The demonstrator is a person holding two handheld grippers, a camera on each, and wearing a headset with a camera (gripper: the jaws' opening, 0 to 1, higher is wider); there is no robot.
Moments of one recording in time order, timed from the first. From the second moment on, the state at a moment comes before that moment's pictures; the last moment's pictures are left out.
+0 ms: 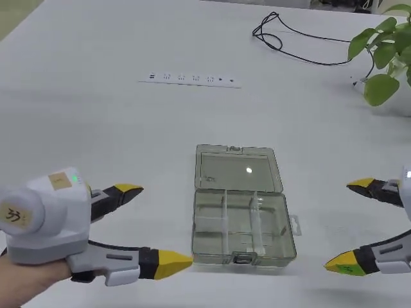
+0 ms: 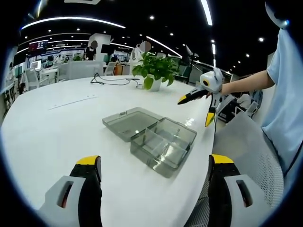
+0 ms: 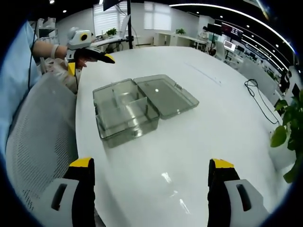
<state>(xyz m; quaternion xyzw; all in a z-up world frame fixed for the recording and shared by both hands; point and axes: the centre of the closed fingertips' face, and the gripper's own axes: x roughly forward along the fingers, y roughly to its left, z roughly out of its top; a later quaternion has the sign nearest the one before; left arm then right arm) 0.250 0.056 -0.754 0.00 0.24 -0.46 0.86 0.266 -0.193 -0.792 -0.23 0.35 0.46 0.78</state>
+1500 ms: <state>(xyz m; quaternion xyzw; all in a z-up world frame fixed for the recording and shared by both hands) 0.231 0.066 -0.766 0.00 0.26 -0.45 0.86 0.254 -0.229 -0.849 -0.44 0.44 0.55 0.56</state>
